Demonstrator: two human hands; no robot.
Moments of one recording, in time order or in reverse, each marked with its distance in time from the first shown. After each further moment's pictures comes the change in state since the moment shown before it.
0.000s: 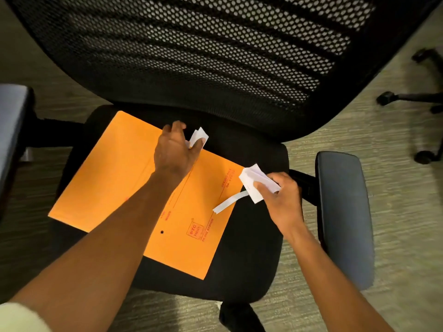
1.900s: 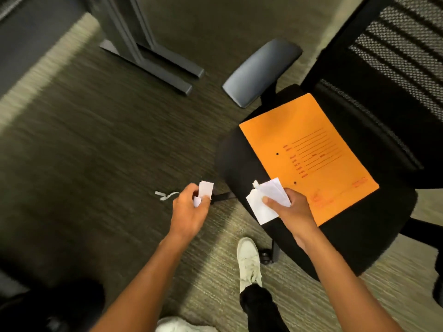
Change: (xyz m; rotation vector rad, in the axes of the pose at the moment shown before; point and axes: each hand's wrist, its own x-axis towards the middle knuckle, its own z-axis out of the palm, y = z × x) left_hand -0.342 -0.230 -0.093 -0.512 0.365 -0.535; right_hand -0.206 -0.082 0.136 0.033 -0.641 -0.106
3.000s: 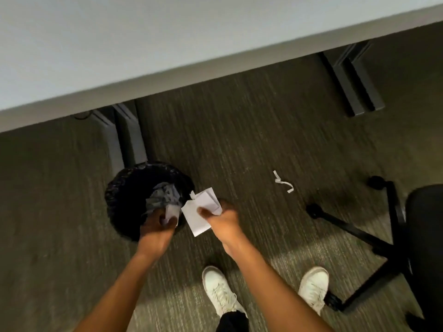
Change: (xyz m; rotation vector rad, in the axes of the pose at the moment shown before) left_hand -0.279 -0.382 -0.277 -0.268 0.562 -0.757; right_hand -0.302 0.065 0.492 -0.294 -0.703 0.011
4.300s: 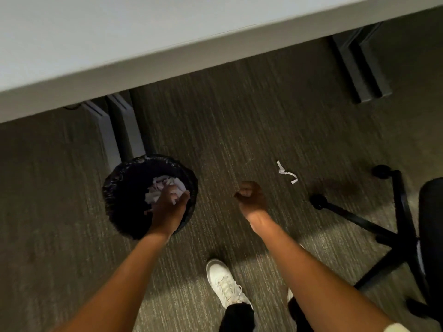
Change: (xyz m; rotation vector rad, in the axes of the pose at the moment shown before) left_hand 0.050 0.009 0.000 -0.146 -0.148 0.024; right_hand 0.077 0.026 -0.029 -0.274 0.179 -0.003
